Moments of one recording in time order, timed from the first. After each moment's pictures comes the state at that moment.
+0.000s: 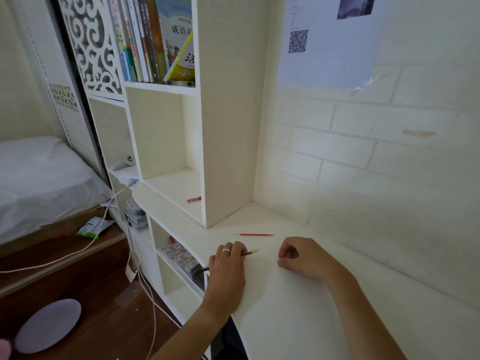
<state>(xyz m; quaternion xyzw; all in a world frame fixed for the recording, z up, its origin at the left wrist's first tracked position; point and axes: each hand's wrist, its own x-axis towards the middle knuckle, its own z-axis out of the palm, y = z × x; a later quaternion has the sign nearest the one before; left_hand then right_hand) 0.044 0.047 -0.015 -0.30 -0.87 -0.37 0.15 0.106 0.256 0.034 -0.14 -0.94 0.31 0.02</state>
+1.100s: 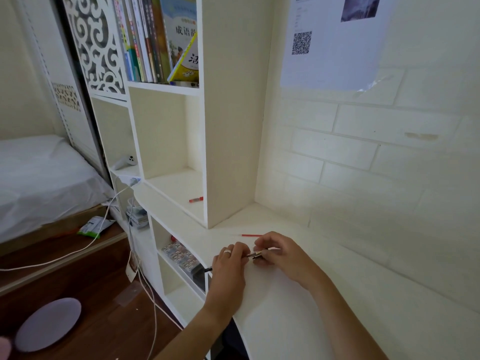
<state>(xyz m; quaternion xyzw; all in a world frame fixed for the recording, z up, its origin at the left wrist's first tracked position) 0.046 0.046 -0.016 -0.30 -0.84 -0.42 0.13 0.091 0.218 0.024 -0.06 -0.83 0.54 0.08</state>
